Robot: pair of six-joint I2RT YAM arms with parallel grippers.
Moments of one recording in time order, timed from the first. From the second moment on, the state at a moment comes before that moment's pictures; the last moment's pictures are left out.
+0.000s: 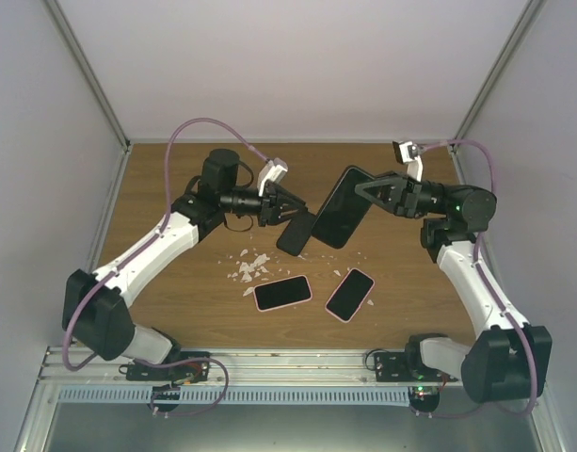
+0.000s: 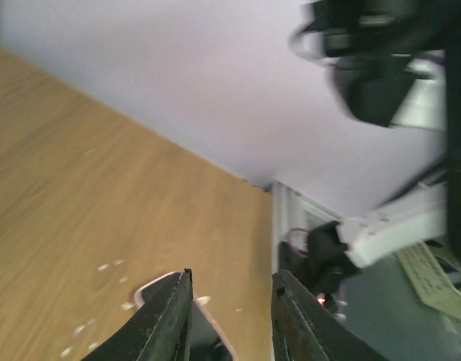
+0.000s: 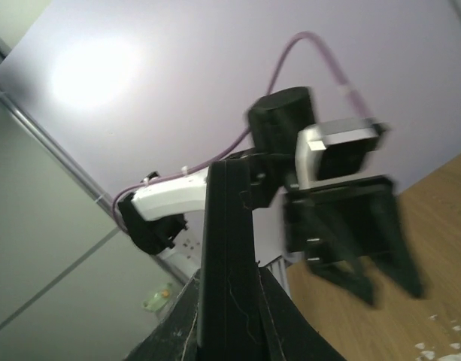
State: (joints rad) left arm -0.51 1.41 1.20 -0.14 1.00 -0.18; right arm 0.07 1.18 0.89 1.06 -1.37 1.42
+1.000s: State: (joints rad) left arm -0.56 1.26 1.13 -0.02 1.12 -0.24; right arm 0.08 1.18 0.92 0.98 -1.37 1.47
